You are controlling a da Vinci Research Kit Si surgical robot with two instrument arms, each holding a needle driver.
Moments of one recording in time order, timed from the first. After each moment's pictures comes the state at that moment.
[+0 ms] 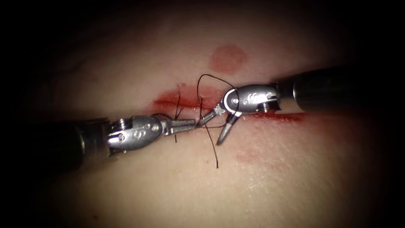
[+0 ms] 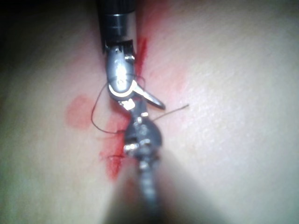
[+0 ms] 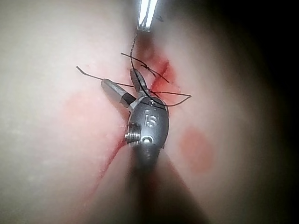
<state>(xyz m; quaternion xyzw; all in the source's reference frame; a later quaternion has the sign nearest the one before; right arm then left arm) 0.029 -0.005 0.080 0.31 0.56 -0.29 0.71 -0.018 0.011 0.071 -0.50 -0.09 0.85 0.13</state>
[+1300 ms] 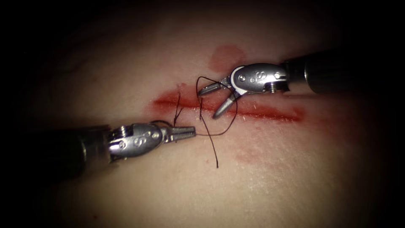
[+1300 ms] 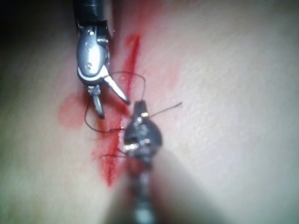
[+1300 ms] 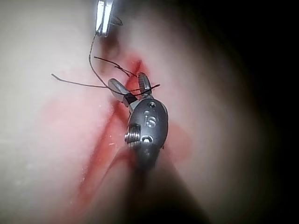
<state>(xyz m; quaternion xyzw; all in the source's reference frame) 0.028 0.000 0.077 0.24 0.59 -0.15 0.76 -0.018 0.010 0.072 -0.50 -0.09 0.85 0.14</state>
